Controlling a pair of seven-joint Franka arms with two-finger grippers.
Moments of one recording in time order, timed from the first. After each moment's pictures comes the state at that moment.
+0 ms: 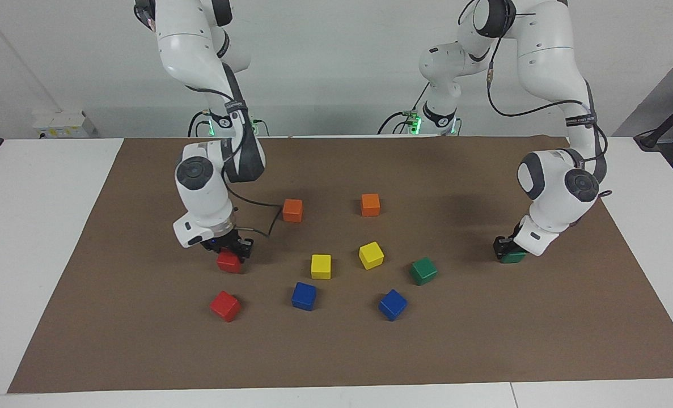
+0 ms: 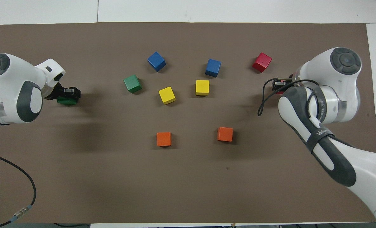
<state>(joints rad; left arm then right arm) 0.16 0.42 -0.14 -1.87 0.08 2.26 0.02 0.11 0.34 -0.10 -1.90 0.01 2.26 0.14</state>
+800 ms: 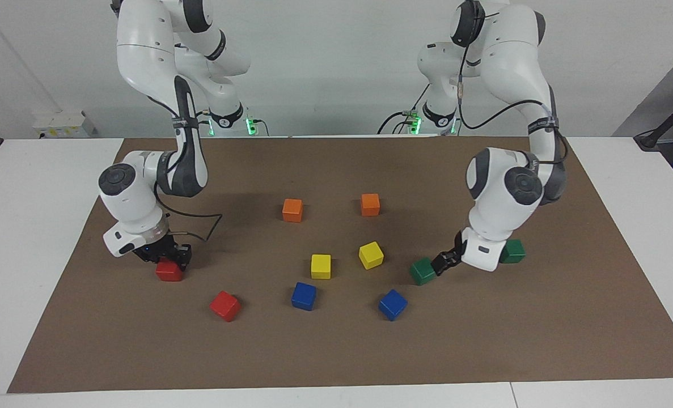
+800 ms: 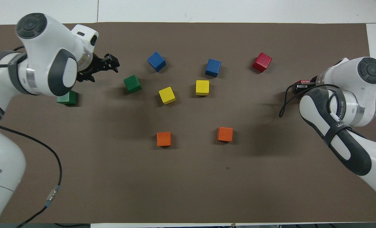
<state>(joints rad) -0.16 0.54 -0.16 -1.50 0.00 2.06 -0.64 0.01 0.38 -0.09 -1.95 0.02 2.42 0.00</state>
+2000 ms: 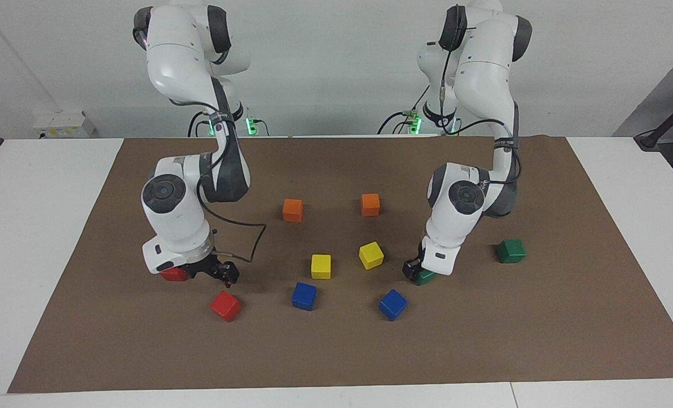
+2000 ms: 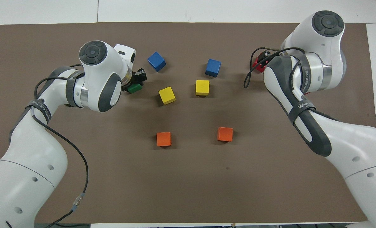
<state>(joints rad) -0.26 0.56 -0.11 -1.63 0.01 2.22 -0.74 0.19 0.60 -0.09 -1.45 0.00 2.07 0.47</state>
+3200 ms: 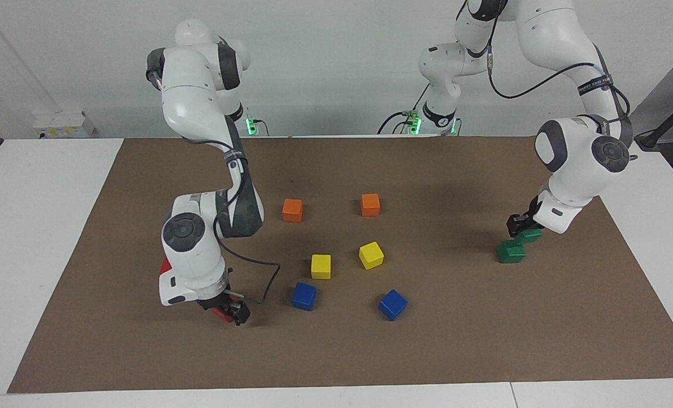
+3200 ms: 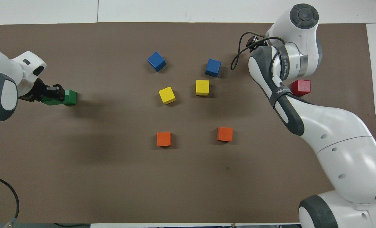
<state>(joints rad) 0.09 0.28 -0.07 -1.83 0.04 2.03 -0.04 0.20 0.83 -0.09 -1.17 0.01 2.11 0.61</state>
